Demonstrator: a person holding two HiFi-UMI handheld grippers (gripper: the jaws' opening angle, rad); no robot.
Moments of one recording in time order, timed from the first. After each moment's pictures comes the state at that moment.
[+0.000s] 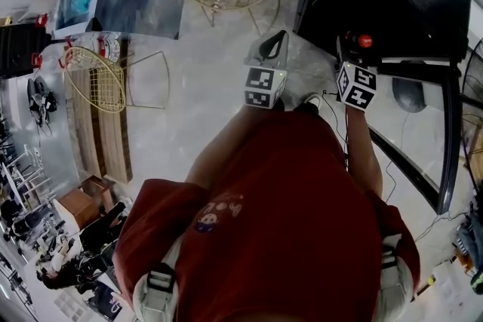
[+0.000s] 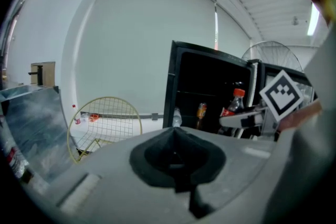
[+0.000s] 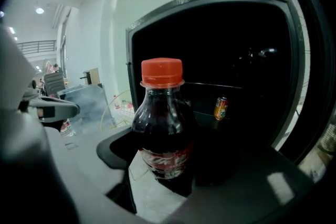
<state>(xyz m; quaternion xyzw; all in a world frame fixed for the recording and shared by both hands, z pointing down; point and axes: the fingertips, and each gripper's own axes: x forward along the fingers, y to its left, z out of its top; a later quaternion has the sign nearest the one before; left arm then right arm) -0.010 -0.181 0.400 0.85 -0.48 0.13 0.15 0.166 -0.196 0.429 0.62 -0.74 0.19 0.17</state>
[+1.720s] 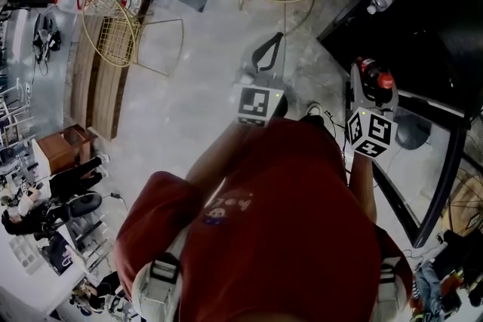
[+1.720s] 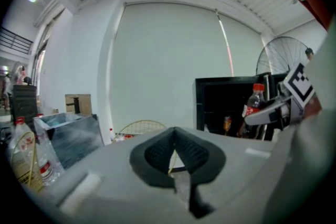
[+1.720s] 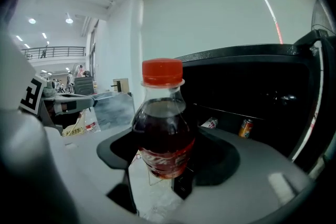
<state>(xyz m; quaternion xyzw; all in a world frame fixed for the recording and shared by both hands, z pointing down) -0.116 -0.134 0.308 0.79 -0.61 0.10 0.04 0.089 -0.150 0.339 0.52 -0.83 0.14 0.15</state>
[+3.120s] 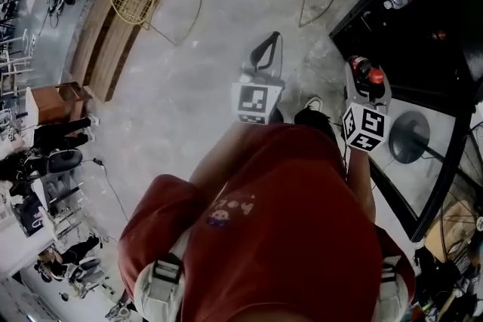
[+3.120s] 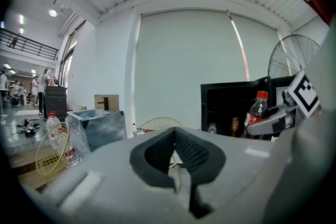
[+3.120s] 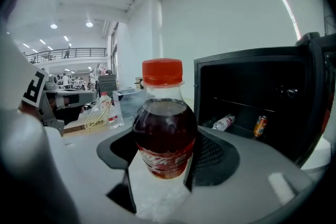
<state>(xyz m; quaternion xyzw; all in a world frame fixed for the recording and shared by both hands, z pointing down) -0.119 0.004 0.305 0.71 -0.70 0.08 0.05 0.075 -0.048 0.352 0.43 -0.88 0.12 0.16</state>
